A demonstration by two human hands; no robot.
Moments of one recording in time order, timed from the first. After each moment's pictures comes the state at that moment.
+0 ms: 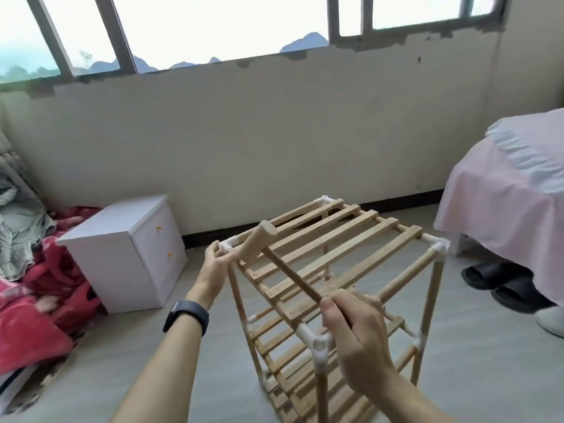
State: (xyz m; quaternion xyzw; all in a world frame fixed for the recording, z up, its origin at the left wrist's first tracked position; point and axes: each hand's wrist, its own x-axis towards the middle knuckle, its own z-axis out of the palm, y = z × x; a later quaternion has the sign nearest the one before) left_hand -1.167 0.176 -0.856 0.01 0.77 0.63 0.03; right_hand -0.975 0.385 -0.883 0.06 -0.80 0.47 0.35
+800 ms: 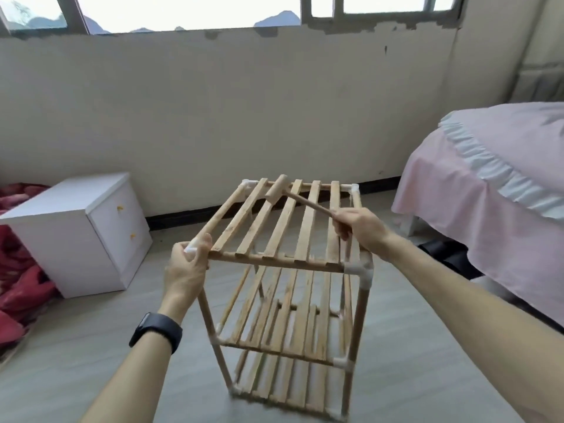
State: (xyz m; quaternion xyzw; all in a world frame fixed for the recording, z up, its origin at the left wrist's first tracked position) left_hand -1.111 0.181 -0.892 0.03 0.83 0.55 -0.13; right_hand -1.018 0.505 -0.812 -0.02 -0.84 0.54 0.10
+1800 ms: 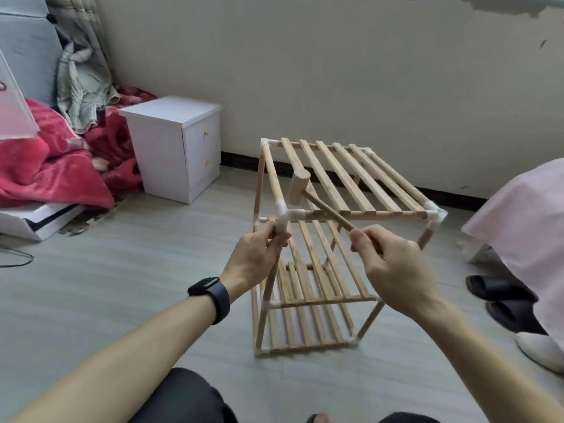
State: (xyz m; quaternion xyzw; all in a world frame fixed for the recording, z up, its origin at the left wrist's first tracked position) left_hand -1.002 0.183 -0.932 0.12 0.86 0.48 -0.13; right_hand -0.931 0.416 -0.848 0.15 -0.90 0.37 0.16
